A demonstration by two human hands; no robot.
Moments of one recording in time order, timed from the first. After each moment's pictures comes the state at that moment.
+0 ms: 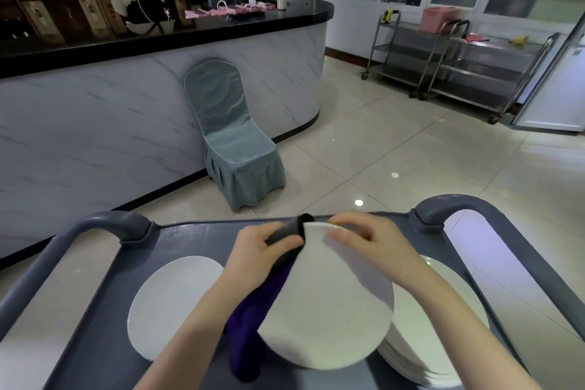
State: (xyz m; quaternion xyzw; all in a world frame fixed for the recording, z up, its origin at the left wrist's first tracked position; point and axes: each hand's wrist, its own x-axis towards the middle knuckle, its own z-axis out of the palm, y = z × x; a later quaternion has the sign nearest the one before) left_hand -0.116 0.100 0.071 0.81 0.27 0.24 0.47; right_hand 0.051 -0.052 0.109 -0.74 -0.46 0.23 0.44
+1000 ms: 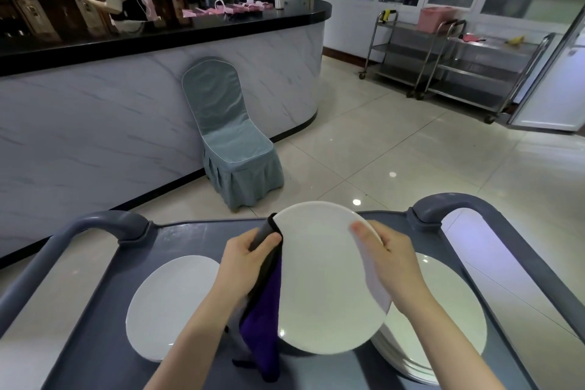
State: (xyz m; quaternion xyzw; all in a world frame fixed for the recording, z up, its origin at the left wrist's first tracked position) left_hand -0.126 0.098 0.049 0.69 0.39 0.26 0.55; right_hand 0.042 -0.064 0.080 -0.74 -0.31 0.18 0.57
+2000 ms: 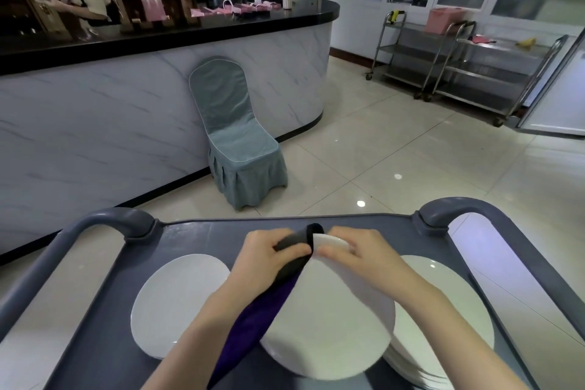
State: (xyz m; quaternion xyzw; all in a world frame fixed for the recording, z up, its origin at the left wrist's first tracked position) left_hand -0.116 0.095 0.067 0.81 0.24 0.25 0.46; right_hand 0.042 -0.041 0.093 -0.74 -0.53 0.22 0.35
